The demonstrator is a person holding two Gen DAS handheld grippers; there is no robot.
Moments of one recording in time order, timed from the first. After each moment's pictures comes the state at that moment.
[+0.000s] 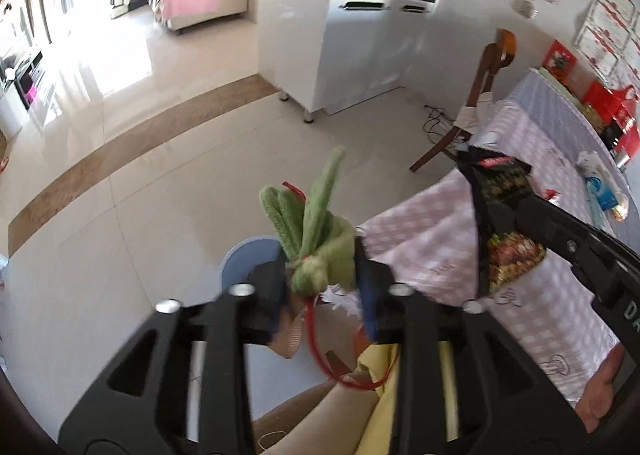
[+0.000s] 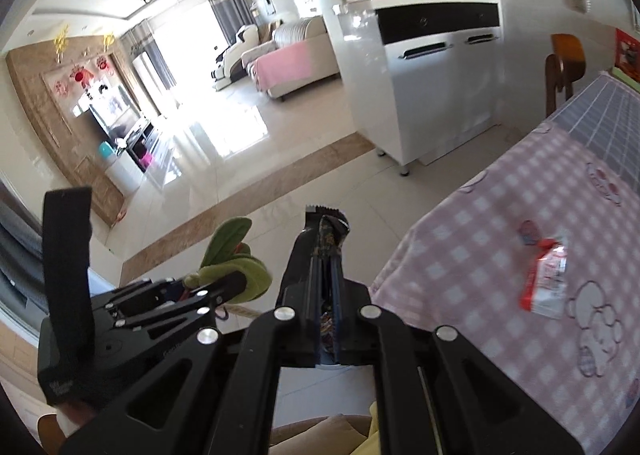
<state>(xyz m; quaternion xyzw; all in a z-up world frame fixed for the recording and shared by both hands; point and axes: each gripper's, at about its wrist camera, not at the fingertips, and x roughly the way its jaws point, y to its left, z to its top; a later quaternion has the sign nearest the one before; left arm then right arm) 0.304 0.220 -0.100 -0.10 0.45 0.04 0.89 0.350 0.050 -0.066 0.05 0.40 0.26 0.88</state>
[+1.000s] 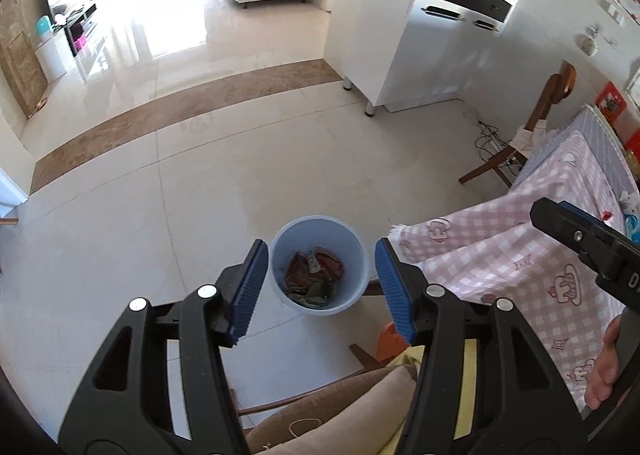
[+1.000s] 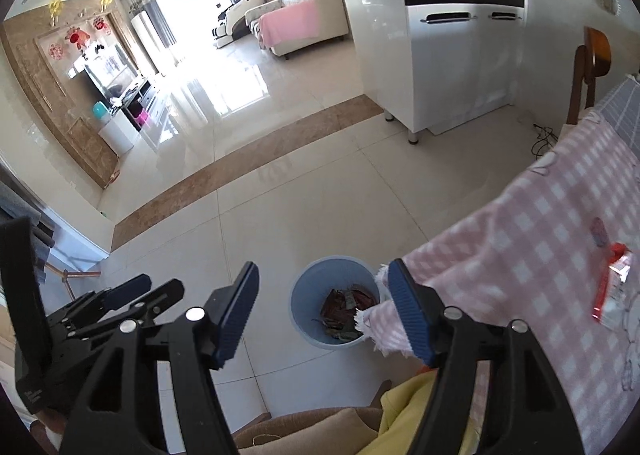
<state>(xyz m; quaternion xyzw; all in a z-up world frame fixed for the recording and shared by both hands) 0.260 0.286 -0.126 -0.14 0.46 0.12 0.87 0.369 0.109 -0.094 0.00 0.46 0.26 0.85</state>
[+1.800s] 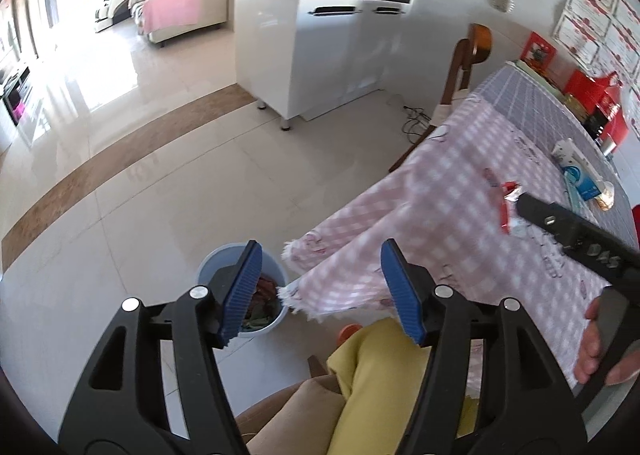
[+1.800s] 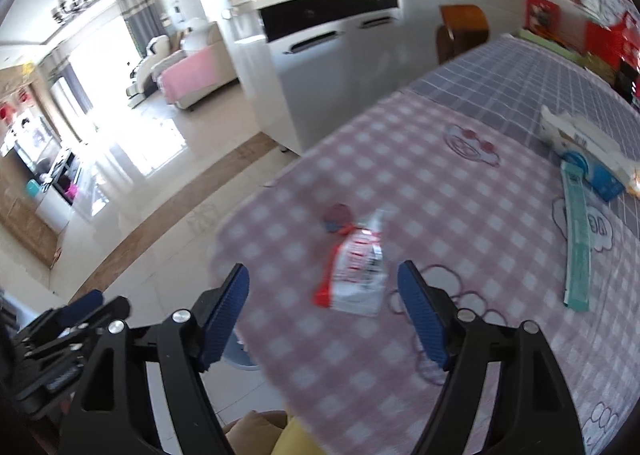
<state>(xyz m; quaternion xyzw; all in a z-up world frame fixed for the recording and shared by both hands) 0.302 0.150 -0.084 -0.08 0.44 0.00 0.90 0.379 -0.077 -0.088 0.06 0.43 0.09 0.89</state>
